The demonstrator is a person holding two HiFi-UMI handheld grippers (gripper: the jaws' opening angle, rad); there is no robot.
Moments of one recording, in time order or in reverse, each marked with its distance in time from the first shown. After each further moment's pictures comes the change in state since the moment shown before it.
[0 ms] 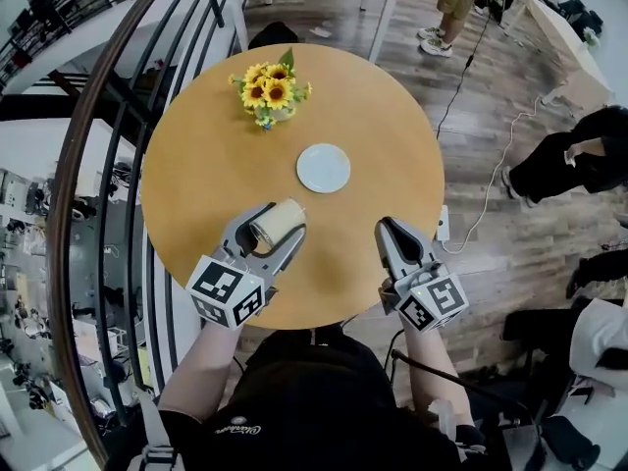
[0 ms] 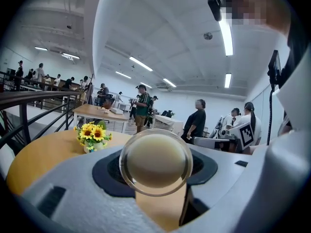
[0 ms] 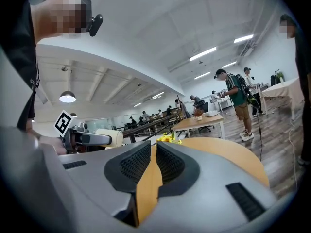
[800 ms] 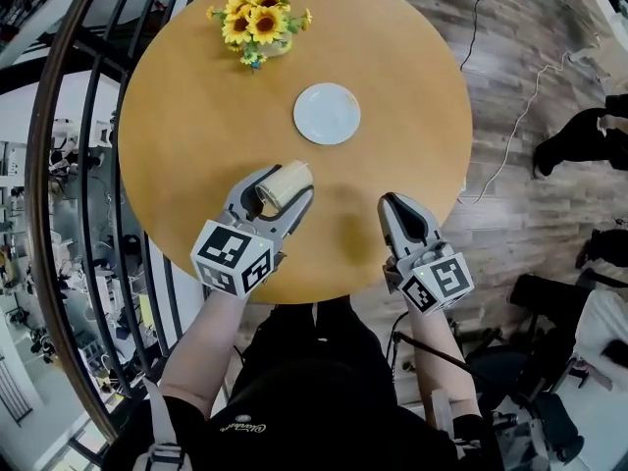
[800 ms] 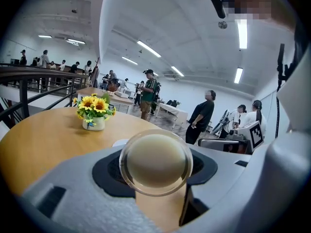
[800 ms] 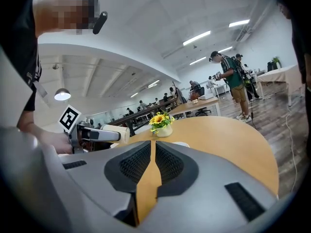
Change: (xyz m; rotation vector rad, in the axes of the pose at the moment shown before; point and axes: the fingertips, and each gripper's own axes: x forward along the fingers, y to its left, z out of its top) left arm 0.065 0.030 -0.090 -0.093 0.142 0.044; right arm 0.014 -0.045 -0.095 0.081 0.140 -0.011
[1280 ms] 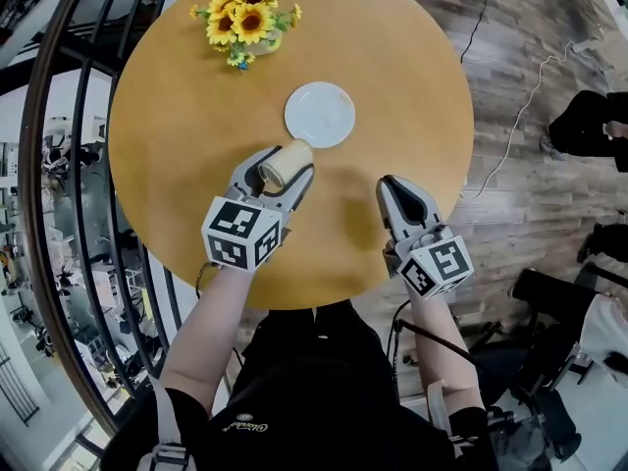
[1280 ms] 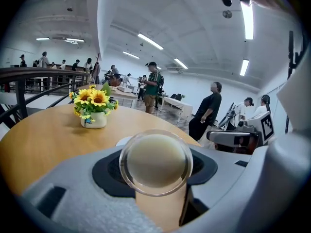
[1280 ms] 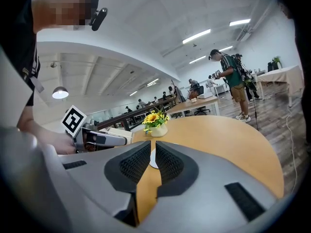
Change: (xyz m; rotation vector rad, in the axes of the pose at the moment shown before) left arm 0.062 0.031 -0.010 0.019 0.083 0.052; right arm 0.031 -0.041 0.001 -0.003 0.017 -0.010
